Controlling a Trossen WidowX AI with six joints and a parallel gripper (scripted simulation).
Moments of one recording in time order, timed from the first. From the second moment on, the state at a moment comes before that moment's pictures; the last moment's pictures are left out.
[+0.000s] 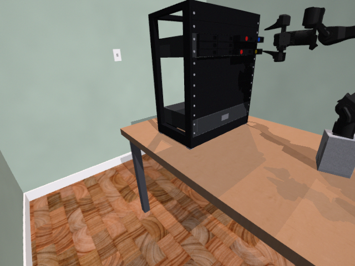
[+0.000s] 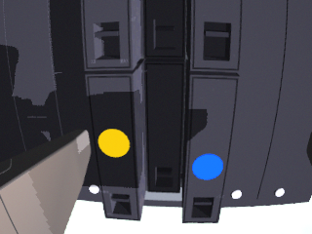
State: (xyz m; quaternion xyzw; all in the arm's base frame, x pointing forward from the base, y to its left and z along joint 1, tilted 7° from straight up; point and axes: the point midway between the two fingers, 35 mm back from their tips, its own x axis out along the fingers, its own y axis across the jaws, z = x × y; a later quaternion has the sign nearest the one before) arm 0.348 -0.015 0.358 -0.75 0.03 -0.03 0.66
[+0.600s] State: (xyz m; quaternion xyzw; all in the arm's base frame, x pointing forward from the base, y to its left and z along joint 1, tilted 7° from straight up) arm 0.343 -0.051 0.362 -0.75 0.02 -0.03 0.67
